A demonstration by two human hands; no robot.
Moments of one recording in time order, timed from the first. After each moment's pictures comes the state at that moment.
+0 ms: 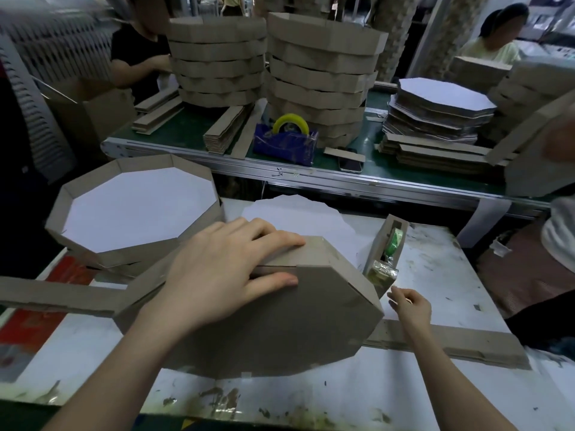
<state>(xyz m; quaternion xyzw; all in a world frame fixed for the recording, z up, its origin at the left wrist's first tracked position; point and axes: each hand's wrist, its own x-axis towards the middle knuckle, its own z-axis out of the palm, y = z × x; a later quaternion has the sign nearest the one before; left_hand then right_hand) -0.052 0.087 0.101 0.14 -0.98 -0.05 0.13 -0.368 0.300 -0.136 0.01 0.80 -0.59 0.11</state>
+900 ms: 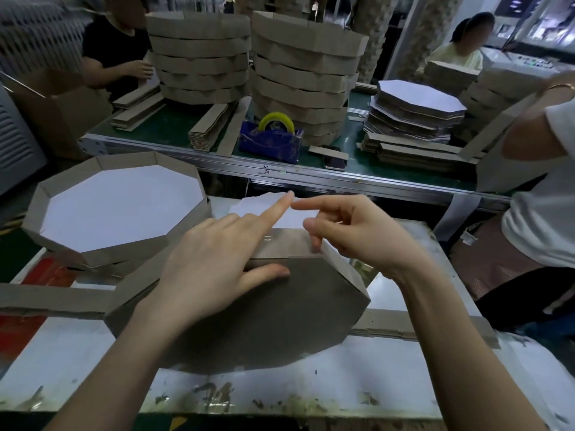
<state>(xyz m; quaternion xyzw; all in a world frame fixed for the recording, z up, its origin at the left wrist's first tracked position) -0.052 0.085 0.090 0.12 -0.97 -0.03 0.23 -0.224 0.224 0.132 -0.50 0.72 -0.41 0.24</state>
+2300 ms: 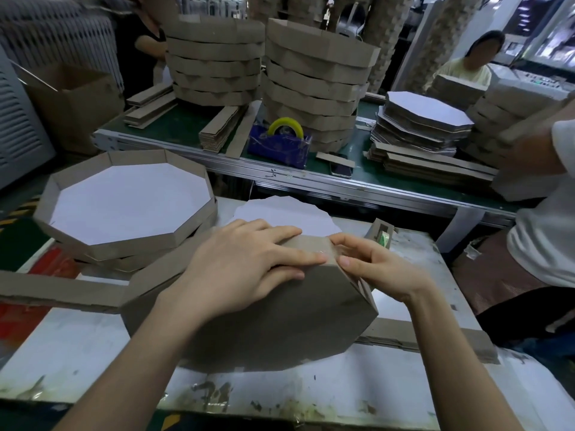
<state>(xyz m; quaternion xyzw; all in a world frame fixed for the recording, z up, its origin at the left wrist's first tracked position) -0.054 0.090 0.101 0.05 -0.99 -0.06 0.13 -0.266 0.249 0.077 -0.47 0.64 -0.43 0.43</state>
